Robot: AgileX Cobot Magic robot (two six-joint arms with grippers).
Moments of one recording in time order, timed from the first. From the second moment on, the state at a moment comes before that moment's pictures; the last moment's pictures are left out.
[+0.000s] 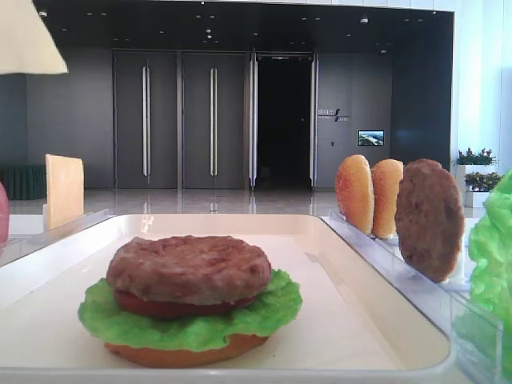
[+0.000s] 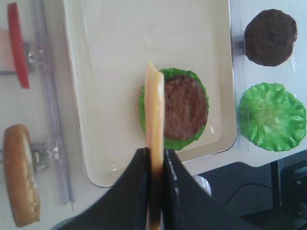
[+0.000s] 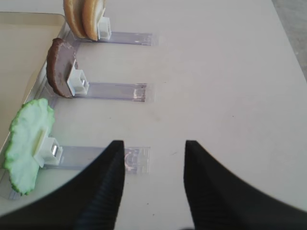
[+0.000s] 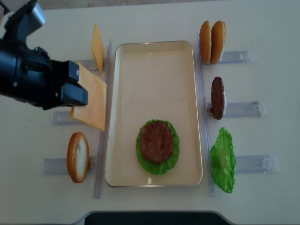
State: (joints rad) left arm -0.28 1.16 -0.98 -0.41 1.04 -0.10; right arm 0.12 -0.01 -0.50 0.01 1.14 -0.03
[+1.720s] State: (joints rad) left arm -0.51 1.49 -0.81 -1.30 0.73 0.64; right arm 0.12 -0.01 -0.50 0.01 1.14 -0.03
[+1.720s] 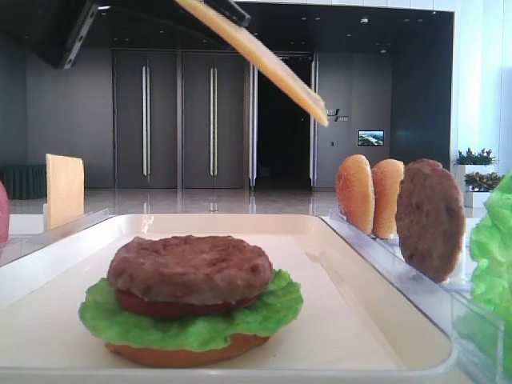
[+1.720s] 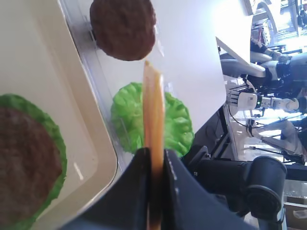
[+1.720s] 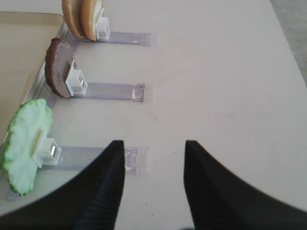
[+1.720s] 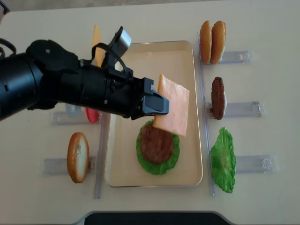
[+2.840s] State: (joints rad) left arm -0.33 1.49 -0.46 -1.69 0.91 1.12; right arm 0.12 -0.01 -0.50 0.01 1.14 -0.03
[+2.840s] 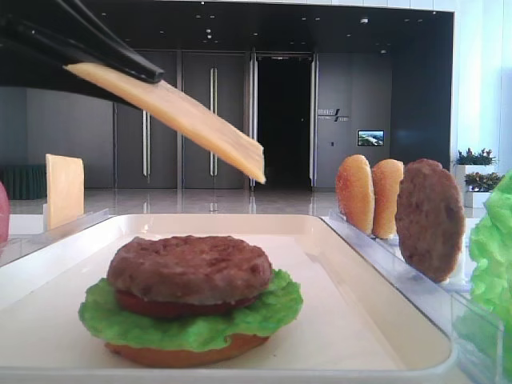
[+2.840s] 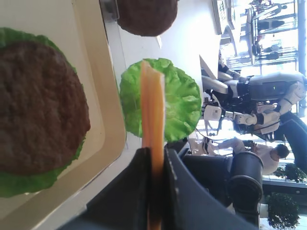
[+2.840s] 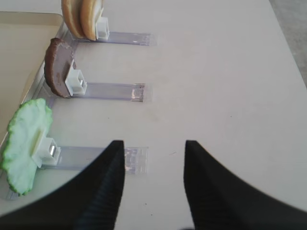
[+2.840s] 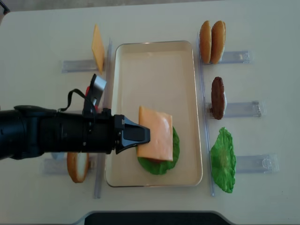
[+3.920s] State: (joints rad) left arm -0.25 1.65 -0.45 -1.69 1.05 1.25; right arm 0.12 -0.01 -0.50 0.01 1.14 -0.03
